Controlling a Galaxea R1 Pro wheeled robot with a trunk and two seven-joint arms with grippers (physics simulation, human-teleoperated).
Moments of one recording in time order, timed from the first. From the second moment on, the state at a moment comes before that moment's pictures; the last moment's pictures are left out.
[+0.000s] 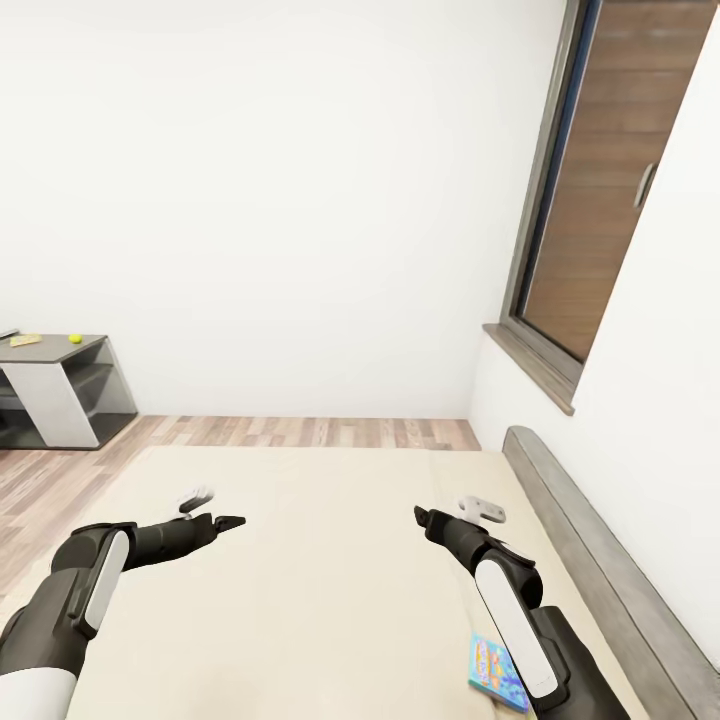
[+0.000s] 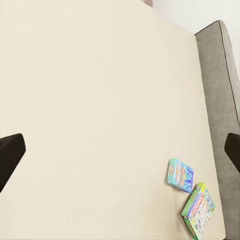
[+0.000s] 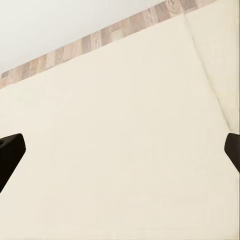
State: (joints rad) left arm -0.50 0.18 0.27 -1.14 0.17 0.99 -0.61; right arm -0.34 0.02 0.20 -1.44 -0.64 0.58 -0.41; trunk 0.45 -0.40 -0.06
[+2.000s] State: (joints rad) left arm -0.49 0.19 0.27 -1.27 0.18 1.04 -1.01; right arm -0.37 0.03 0.19 -1.44 -0.65 0.69 -0.61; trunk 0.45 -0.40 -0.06
